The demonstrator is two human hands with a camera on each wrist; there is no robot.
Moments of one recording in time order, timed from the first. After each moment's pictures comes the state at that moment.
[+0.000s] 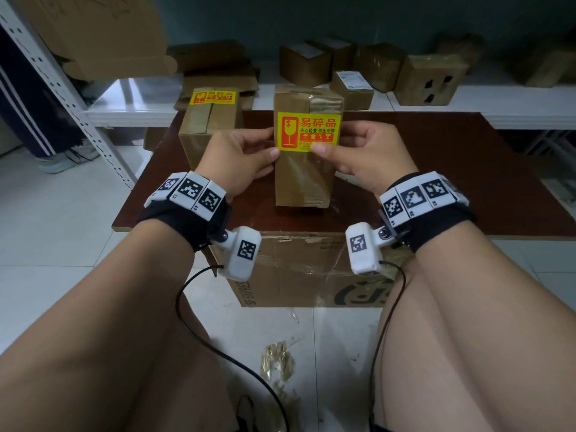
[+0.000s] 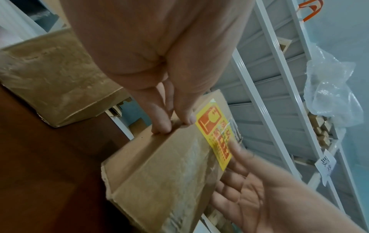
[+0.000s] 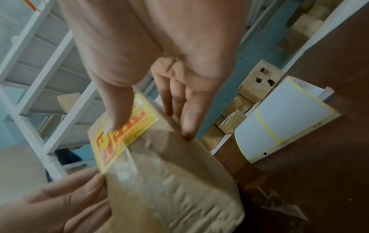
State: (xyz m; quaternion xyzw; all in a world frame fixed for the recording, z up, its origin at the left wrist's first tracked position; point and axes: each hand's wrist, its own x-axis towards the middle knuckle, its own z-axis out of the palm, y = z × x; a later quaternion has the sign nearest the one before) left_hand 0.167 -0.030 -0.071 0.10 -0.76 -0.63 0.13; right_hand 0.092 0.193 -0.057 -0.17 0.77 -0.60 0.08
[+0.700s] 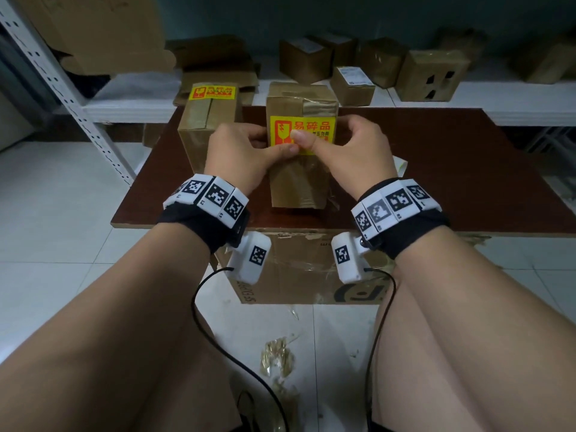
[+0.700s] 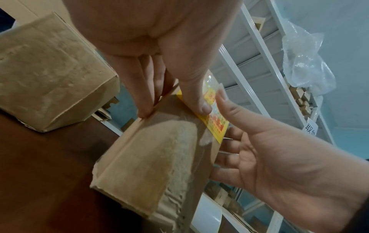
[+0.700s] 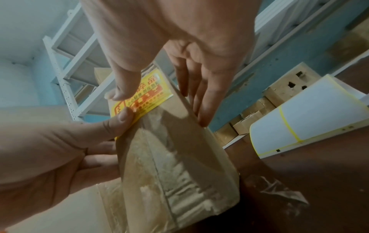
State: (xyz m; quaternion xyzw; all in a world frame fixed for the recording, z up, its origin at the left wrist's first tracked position) left_hand 0.171 -0.019 -0.066 0.15 -0.86 -0.45 0.19; right_hand 0.112 0.173 -0.054 -0.16 0.86 -0.48 -0.02
